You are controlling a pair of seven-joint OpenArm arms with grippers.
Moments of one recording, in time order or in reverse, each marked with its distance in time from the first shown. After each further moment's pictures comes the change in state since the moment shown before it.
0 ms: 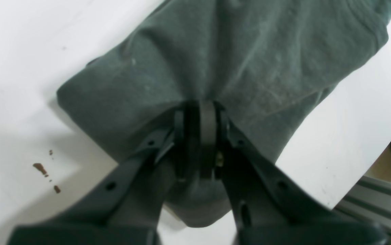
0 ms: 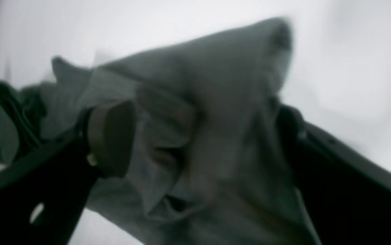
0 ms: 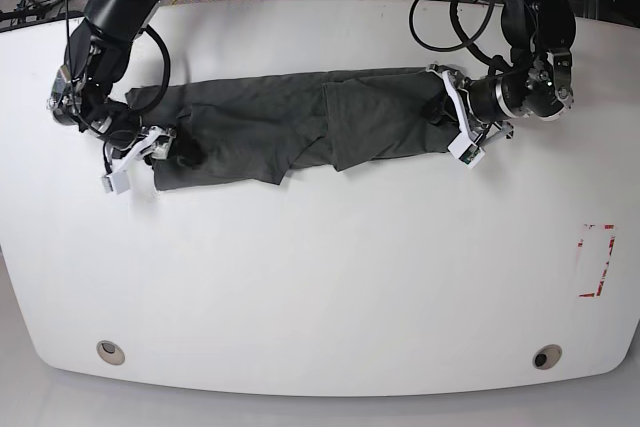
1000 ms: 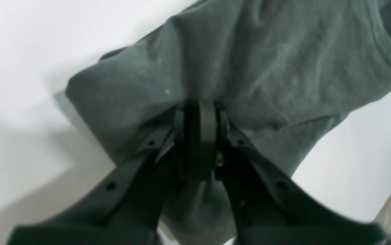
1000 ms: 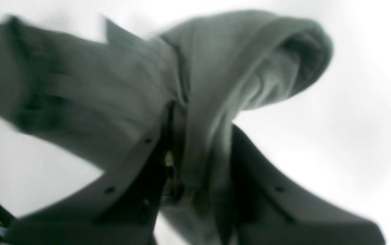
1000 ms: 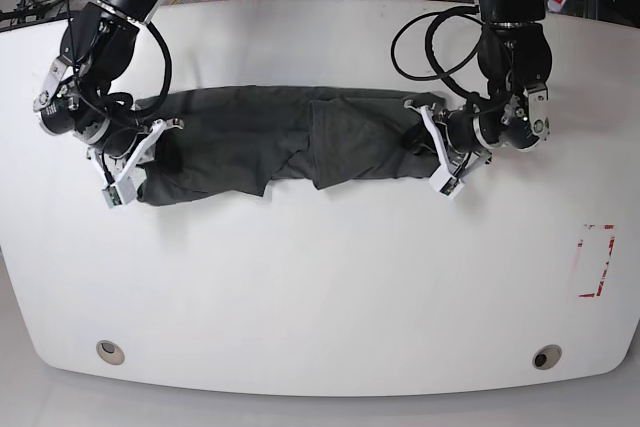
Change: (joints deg) left arm -10.1 7.1 0.0 -12.2 7.8 -0.1 -2.1; right arm -3.8 -3.1 -0.8 28.0 -1.0 -0.6 -11.6
